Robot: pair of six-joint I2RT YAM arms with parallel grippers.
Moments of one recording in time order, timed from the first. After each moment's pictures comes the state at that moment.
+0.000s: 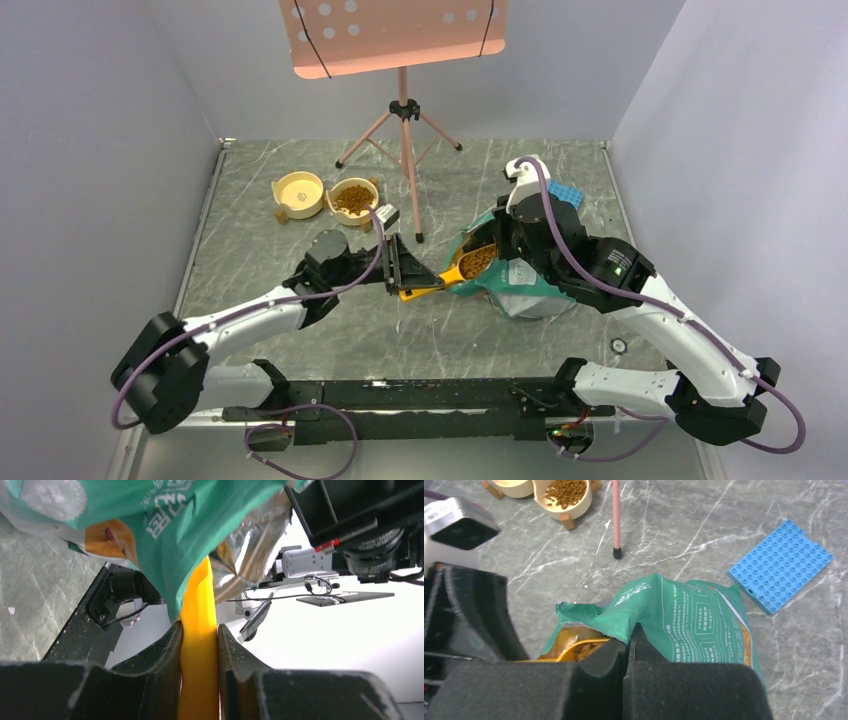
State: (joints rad) left arm -0.73 1.25 0.59 0.71 0.73 -1.40; right arm 0.91 1.03 1.38 -0.86 0.48 0.33
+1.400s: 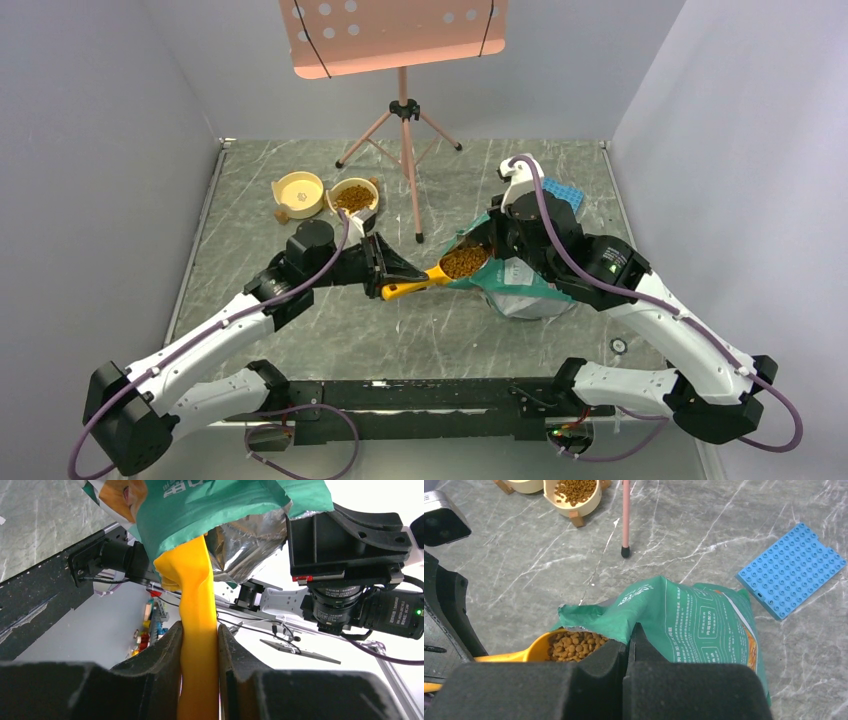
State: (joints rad) left arm -0.70 0.98 0.74 0.01 0.62 -1.57; right arm 0.89 1.05 1.38 -0.84 0.44 0.31
